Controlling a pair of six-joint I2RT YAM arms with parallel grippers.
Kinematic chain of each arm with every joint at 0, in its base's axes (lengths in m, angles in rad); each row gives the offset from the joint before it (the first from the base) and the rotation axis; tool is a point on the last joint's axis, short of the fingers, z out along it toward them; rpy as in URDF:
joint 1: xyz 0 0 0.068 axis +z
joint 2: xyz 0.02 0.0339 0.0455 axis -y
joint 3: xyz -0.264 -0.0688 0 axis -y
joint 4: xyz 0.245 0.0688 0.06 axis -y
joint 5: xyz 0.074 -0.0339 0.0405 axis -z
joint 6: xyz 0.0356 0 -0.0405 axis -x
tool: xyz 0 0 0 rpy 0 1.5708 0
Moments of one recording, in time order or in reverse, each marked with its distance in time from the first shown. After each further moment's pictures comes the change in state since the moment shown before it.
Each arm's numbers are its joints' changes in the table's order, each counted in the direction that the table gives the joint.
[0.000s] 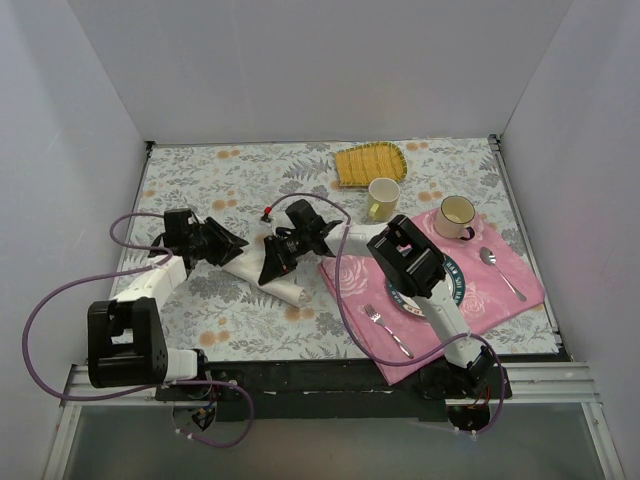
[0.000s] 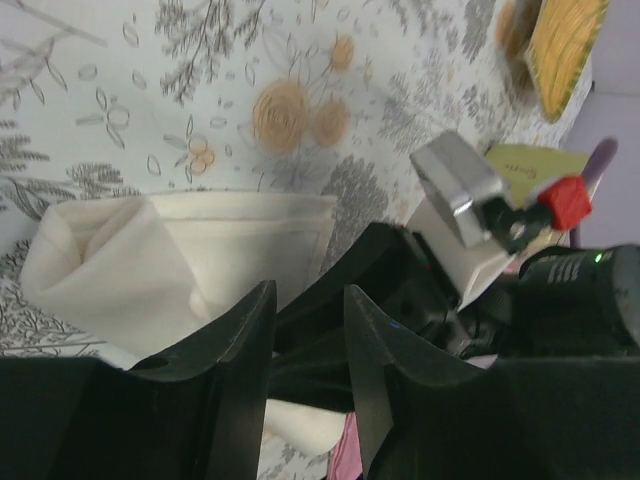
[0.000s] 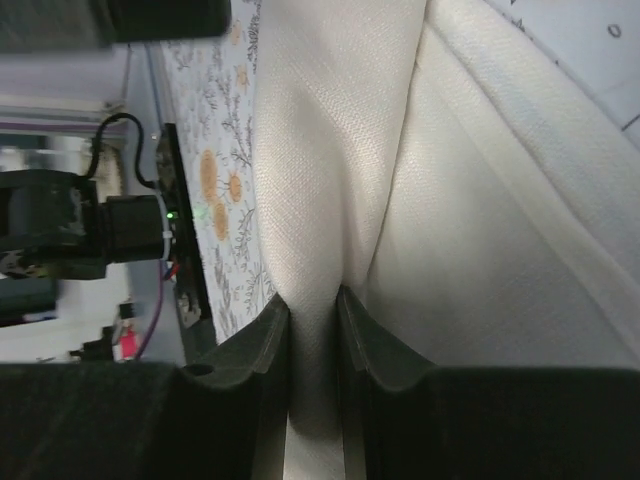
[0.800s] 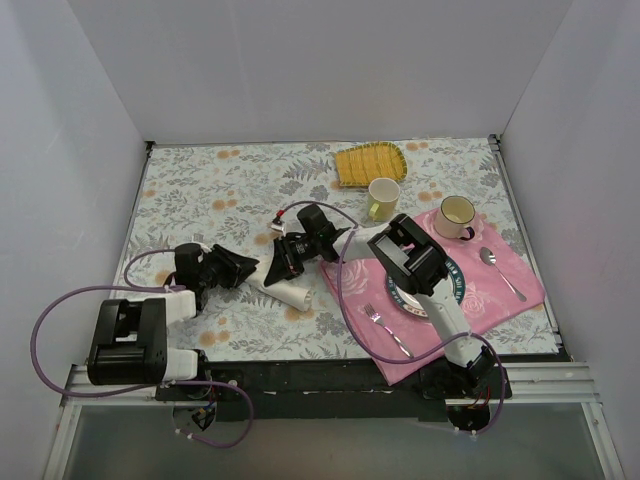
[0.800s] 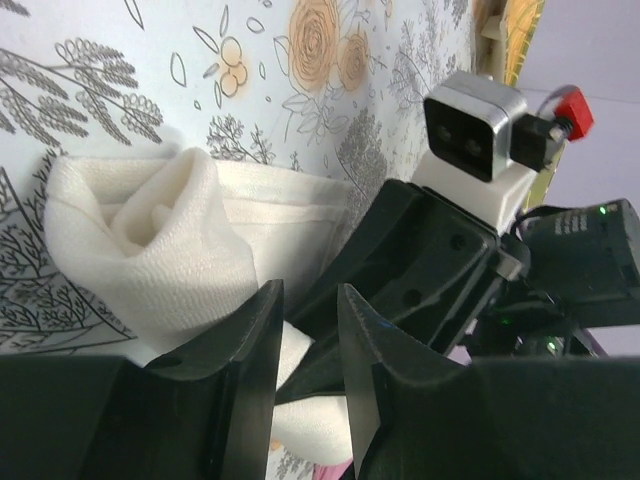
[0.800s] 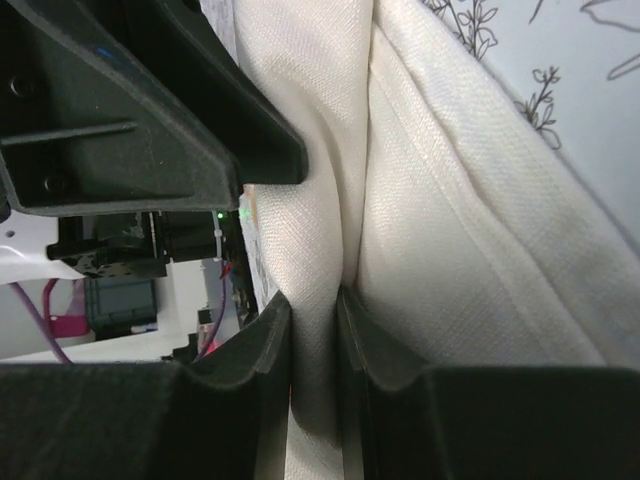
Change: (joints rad) left arm -0.045 0.011 -0.427 0.576 0.072 0.234; right arm -0.054 -0.018 -0.167 0.321 -0.116 -0.317
